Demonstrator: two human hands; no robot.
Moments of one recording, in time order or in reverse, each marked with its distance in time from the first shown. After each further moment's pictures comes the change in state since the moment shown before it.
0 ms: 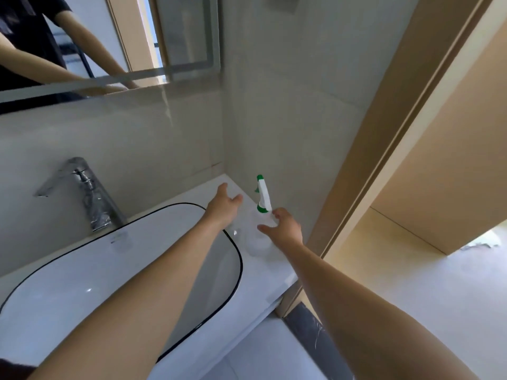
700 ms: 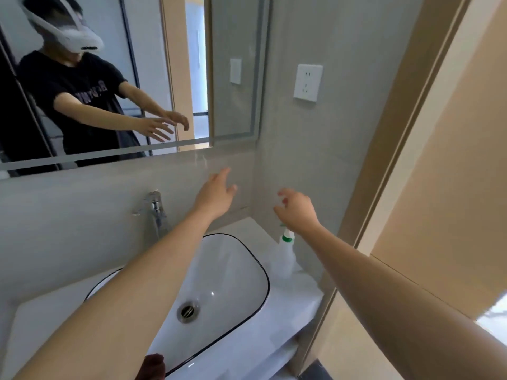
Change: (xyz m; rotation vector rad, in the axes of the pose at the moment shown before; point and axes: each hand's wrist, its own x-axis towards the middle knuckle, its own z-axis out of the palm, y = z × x) left_hand -0.119 0.061 -0.155 0.358 0.345 0.435; right_hand -0.094 -0.154 -0.072 -0.182 0.143 -0.401
